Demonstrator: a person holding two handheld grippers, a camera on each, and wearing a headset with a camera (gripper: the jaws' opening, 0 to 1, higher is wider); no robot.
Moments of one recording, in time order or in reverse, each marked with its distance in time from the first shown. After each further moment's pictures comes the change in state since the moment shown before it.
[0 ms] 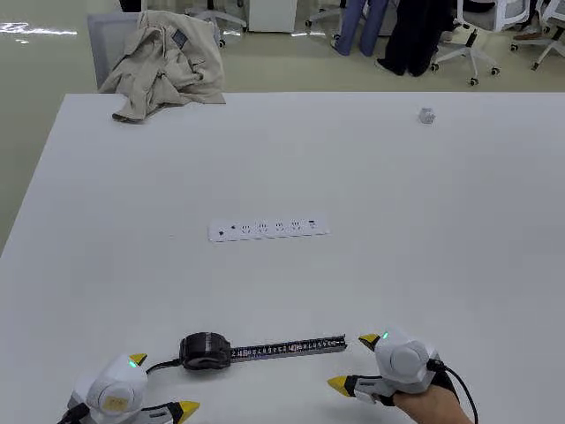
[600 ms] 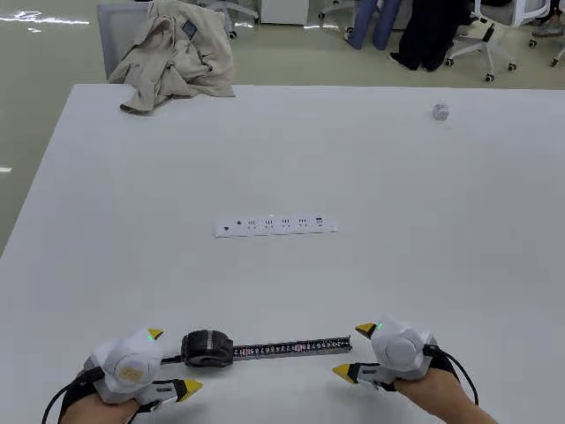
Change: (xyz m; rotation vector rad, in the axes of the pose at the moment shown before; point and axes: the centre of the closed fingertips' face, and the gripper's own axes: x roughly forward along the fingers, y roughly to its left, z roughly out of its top) left arm 0.022 0.011 0.019 0.135 0.043 -0.052; right arm 0.018 -0.020 0.009 -0.148 0.047 0.036
